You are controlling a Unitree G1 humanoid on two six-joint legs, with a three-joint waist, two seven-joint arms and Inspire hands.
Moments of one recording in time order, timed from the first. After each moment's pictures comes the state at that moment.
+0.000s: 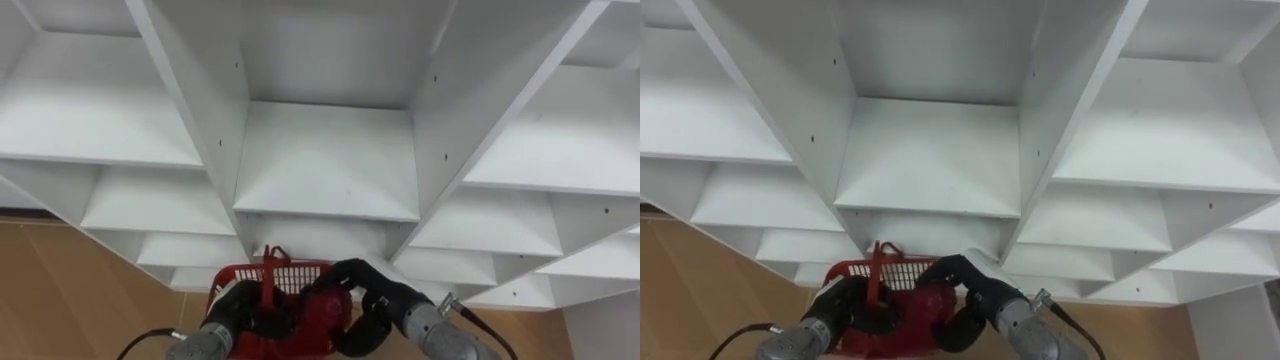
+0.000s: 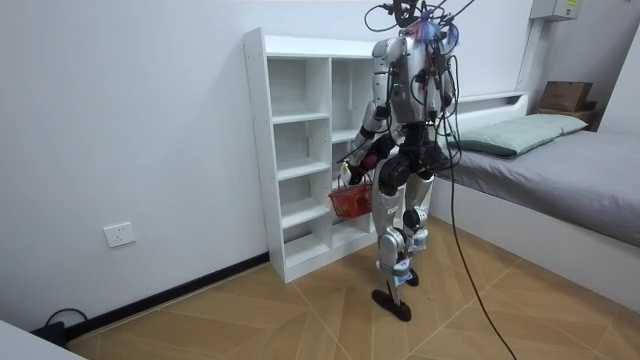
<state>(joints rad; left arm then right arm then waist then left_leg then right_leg) -0.11 0.17 -0.30 0.87 -0.12 -0.01 -0.09 0.02 -0.26 0.49 0.40 -0.34 -0.05 0.15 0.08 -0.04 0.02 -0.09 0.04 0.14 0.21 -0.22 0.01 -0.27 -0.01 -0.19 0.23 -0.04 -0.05</state>
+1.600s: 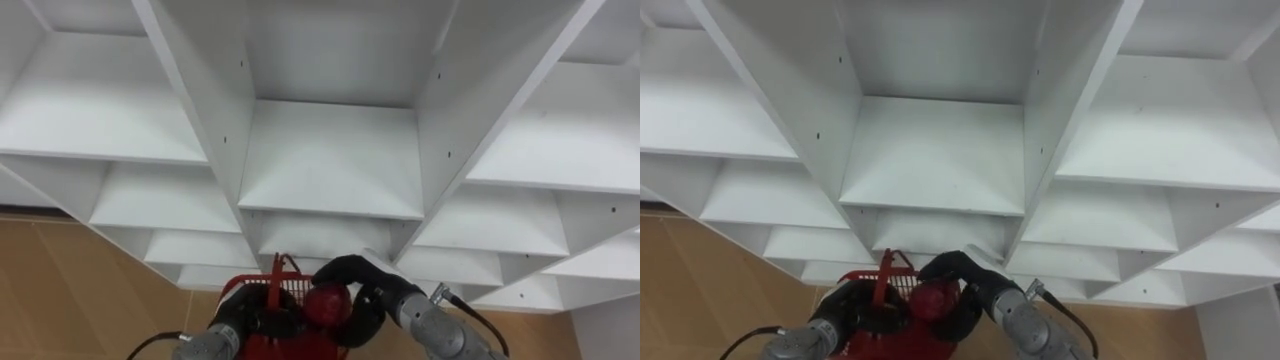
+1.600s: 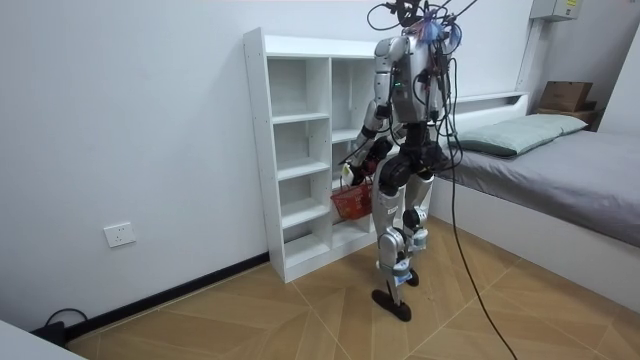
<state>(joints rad) -0.14 0.15 -0.34 0.95 -0.21 -0.02 -0.08 -0.10 -0.22 0.53 0.58 -0.27 -0.05 0.10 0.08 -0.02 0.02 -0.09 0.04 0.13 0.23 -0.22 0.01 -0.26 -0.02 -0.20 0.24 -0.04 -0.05</state>
